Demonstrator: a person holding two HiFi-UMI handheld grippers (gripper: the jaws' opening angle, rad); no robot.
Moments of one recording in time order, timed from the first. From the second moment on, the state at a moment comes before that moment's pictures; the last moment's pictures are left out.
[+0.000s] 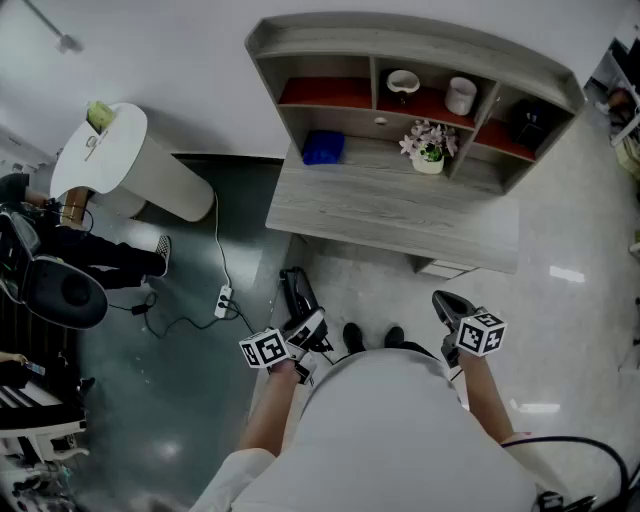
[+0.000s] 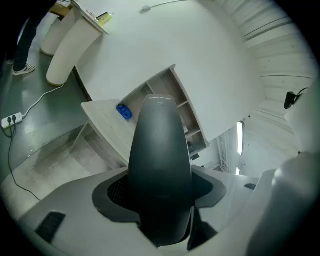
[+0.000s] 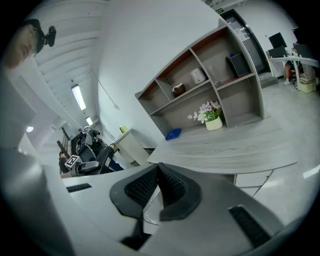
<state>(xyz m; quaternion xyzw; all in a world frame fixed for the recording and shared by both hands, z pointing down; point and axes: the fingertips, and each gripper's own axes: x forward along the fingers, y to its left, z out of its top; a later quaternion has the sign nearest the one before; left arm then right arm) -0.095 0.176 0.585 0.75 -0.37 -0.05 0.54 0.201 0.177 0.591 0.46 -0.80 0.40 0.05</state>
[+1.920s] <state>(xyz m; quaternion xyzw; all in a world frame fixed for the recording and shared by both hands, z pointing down) -0.083 0.204 0.597 0.72 -0.43 -0.07 0.54 0.225 0.175 0.612 0.38 -0.83 0.41 0.07</state>
